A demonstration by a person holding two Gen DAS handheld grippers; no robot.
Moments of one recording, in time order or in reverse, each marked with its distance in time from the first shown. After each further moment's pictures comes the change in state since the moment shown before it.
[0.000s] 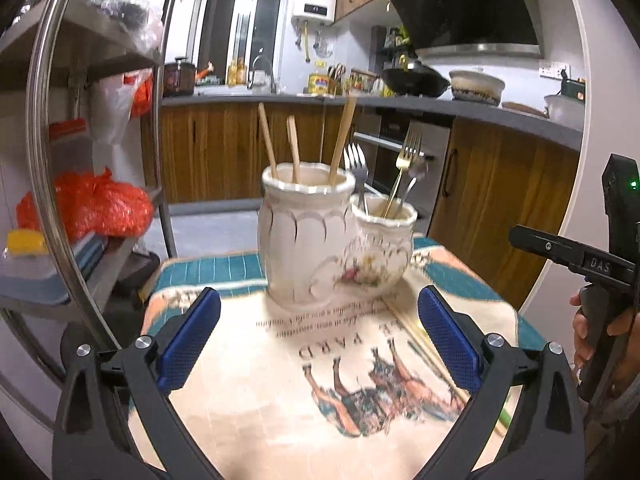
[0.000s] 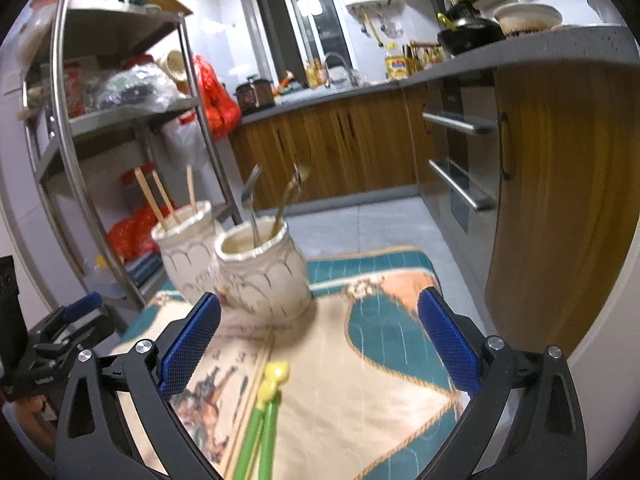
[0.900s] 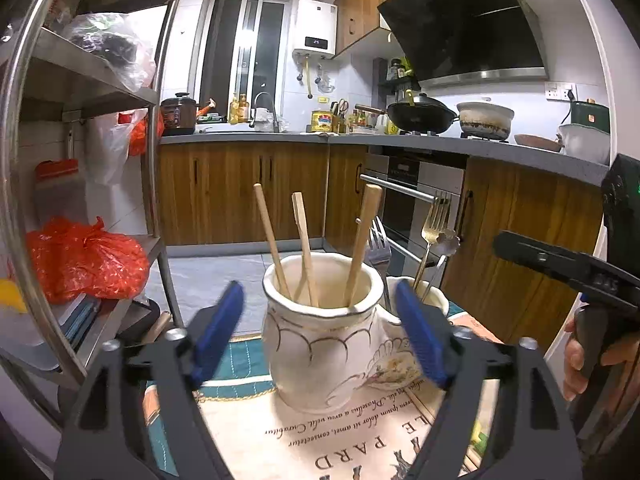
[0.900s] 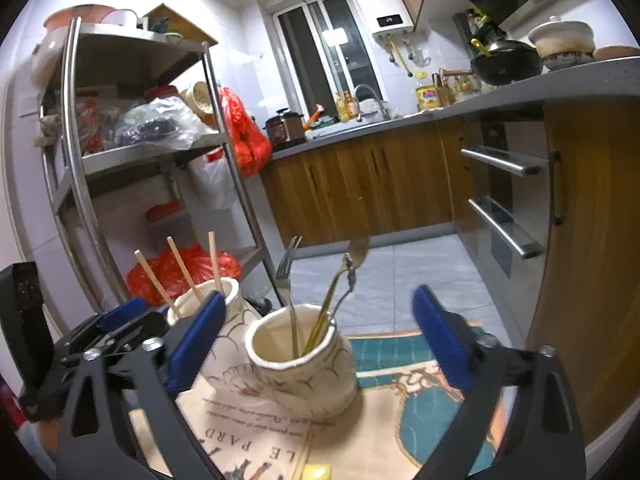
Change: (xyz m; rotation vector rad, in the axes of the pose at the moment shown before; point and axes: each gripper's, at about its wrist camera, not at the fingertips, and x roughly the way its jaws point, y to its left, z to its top) left arm 0.039 0.009 0.062 0.024 -0.154 0.018; right arm 0.039 0.018 0.055 -0.005 -0.147 0.134
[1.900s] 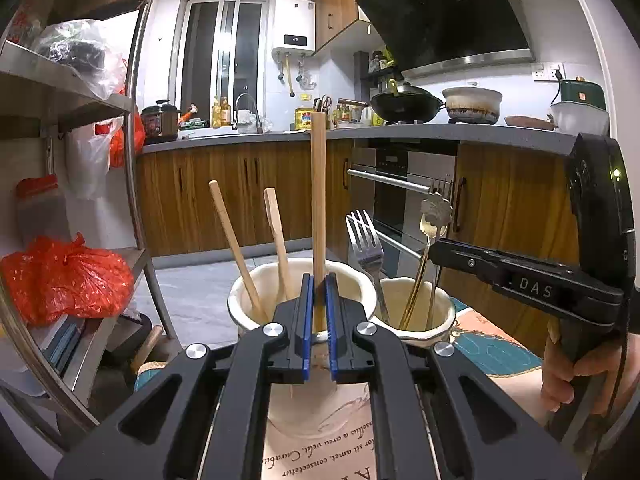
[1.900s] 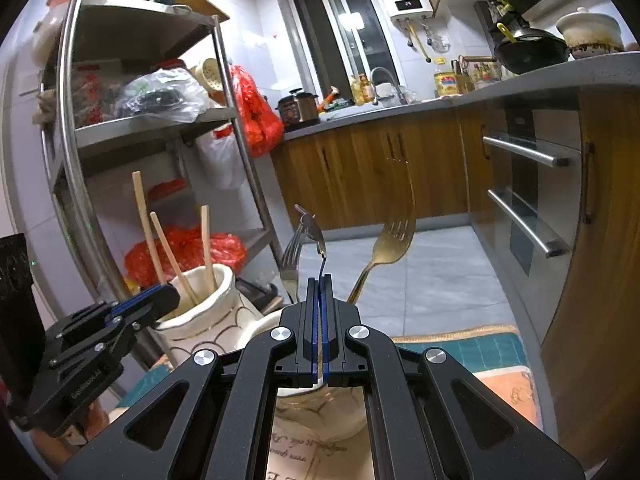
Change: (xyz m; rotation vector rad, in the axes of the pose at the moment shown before) left arm 0.037 -0.011 -0.001 0.068 0.005 -0.033; right arm 0.062 0.012 -0.007 -0.040 0.064 0.033
